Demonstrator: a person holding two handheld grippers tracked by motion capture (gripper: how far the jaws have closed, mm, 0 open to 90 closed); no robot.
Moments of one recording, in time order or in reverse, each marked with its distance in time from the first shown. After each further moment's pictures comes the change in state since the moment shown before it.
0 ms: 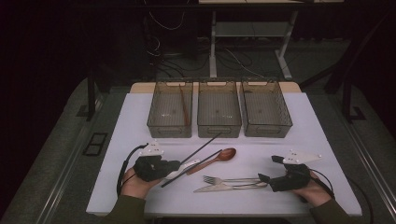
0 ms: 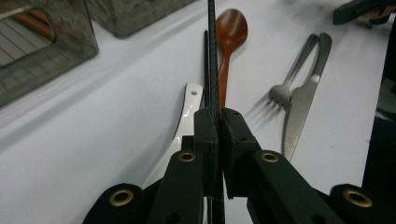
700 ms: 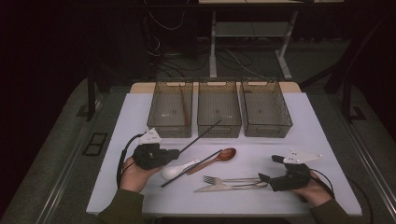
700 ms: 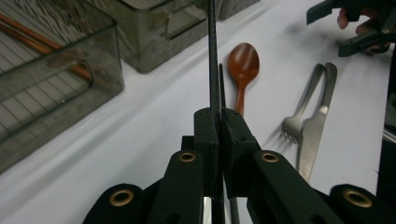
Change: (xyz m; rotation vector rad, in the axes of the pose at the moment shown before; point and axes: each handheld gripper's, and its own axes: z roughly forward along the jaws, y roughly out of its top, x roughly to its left) left arm 0.018 0.025 -0.003 -0.039 0.010 0.004; right arm -0.001 0.000 0.000 -0.005 0.002 0.003
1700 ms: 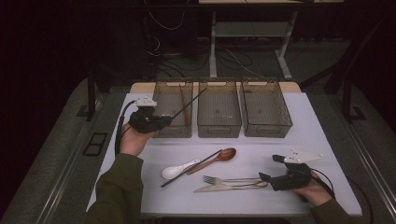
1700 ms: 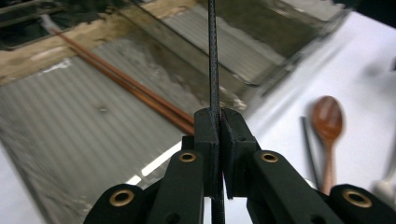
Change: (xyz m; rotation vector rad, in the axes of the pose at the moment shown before) left arm 0.075 0.063 0.000 0.004 0.164 -0.026; right arm -0.002 0.000 -0.001 -0.002 -0.006 0.011
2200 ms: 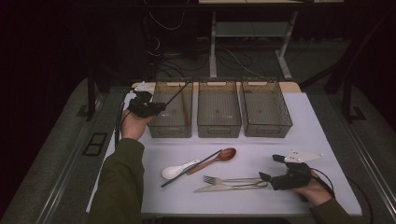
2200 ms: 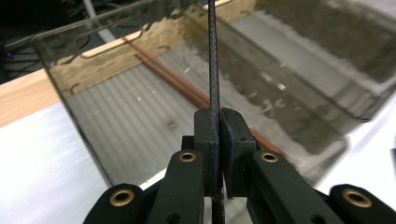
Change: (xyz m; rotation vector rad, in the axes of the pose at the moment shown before) left arm 0.046 0.016 0.023 0.022 0.127 -0.027; right arm -0.001 0.000 0.000 -0.003 0.004 0.011
